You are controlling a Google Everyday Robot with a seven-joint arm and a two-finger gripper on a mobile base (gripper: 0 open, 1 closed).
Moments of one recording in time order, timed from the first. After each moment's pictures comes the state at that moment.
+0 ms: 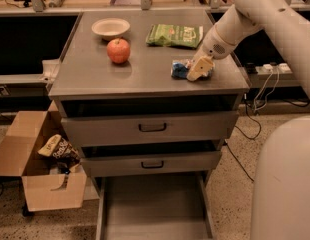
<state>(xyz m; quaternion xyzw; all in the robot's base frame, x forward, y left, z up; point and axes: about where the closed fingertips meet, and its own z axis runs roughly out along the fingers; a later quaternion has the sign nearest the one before) 0.714 -0.161 0.842 -0.56 0.79 0.08 0.25</state>
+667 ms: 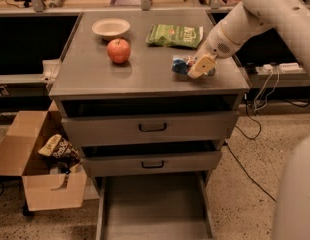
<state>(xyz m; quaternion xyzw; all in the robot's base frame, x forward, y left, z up) 0.700 -0.160 0.859 -0.56 0.78 0.08 0.28</state>
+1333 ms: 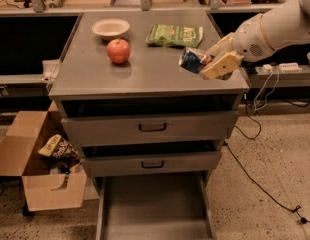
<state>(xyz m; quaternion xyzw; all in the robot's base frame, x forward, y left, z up) 0.625 -0.169 0.923 -0.54 0.74 0.13 0.39</state>
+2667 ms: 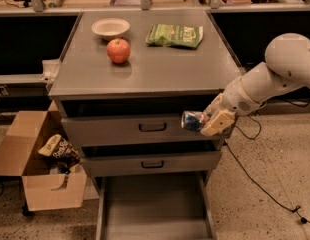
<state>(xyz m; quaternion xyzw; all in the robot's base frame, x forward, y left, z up) 0.566 -0.183 0.765 -0.57 0.77 0.16 0.24</state>
